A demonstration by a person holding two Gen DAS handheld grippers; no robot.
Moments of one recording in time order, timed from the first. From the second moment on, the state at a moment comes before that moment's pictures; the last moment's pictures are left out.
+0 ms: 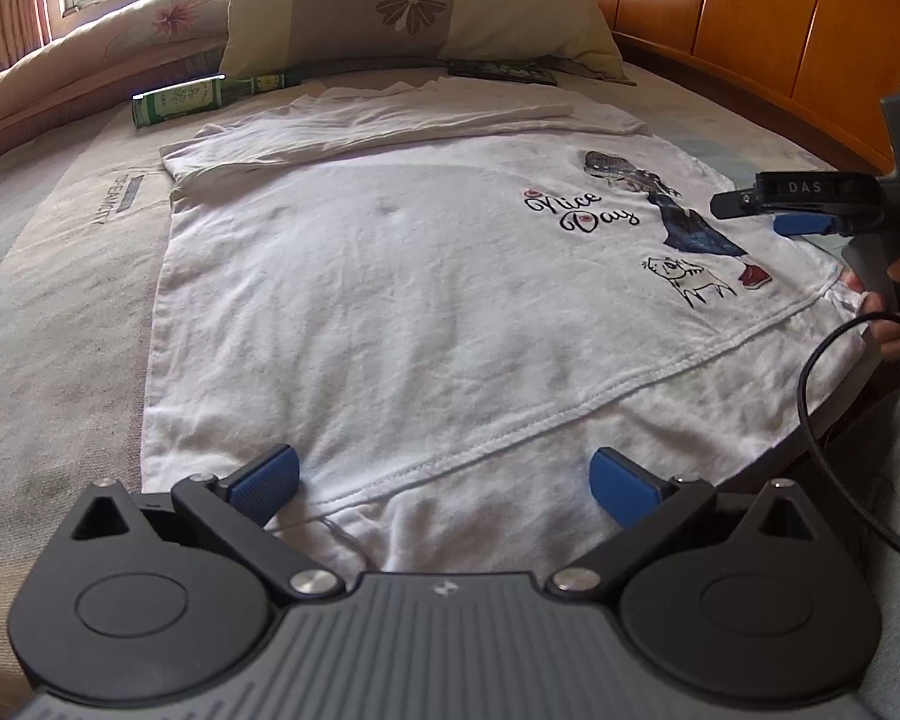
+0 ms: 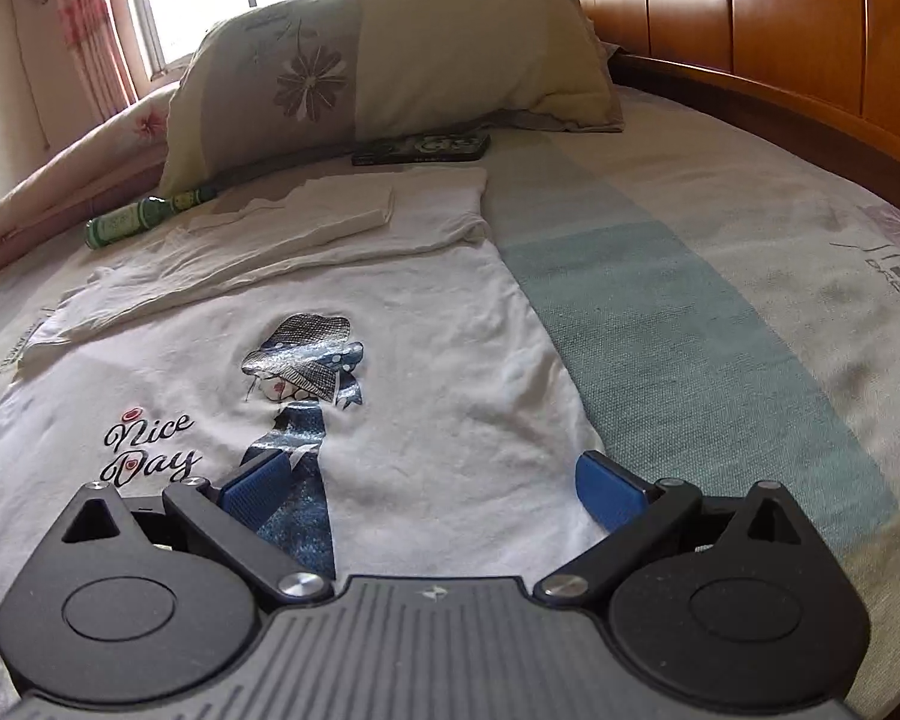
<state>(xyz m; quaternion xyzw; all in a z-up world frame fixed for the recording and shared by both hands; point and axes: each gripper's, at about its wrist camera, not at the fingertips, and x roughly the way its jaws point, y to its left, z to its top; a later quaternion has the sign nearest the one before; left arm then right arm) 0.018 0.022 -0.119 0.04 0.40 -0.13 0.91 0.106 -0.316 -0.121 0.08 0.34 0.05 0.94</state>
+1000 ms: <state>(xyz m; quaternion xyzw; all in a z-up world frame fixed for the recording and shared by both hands) 0.082 0.047 -0.113 -0.07 0.42 -0.13 0.90 0.102 -0.298 -0.125 0.01 0.34 0.03 0.94</state>
